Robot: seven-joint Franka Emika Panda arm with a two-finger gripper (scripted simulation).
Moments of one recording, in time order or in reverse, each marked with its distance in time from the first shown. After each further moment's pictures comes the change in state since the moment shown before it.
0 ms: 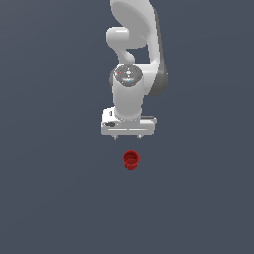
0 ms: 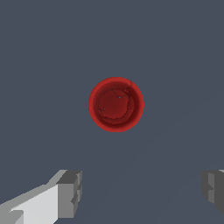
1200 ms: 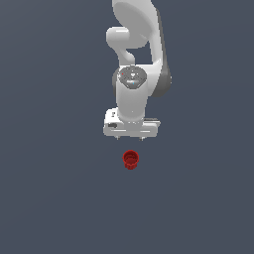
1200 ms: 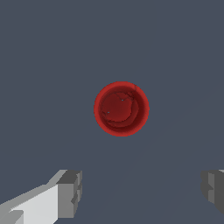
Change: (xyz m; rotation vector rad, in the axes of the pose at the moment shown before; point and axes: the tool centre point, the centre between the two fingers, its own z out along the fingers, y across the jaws) arm 0.006 -0.010 -0.001 0.001 -0.010 0.057
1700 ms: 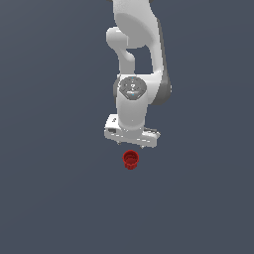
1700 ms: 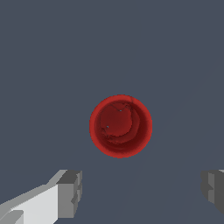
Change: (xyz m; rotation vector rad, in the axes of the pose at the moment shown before) arm 0.019 -0.003 0.019 0.006 0.012 0.182
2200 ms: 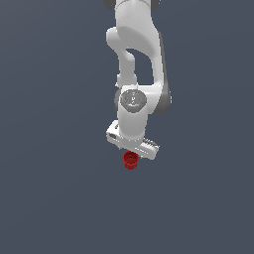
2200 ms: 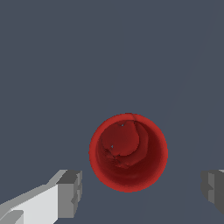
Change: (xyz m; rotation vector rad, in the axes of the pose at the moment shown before) arm 0.020 -0.007 0.026 0.005 0.015 0.221
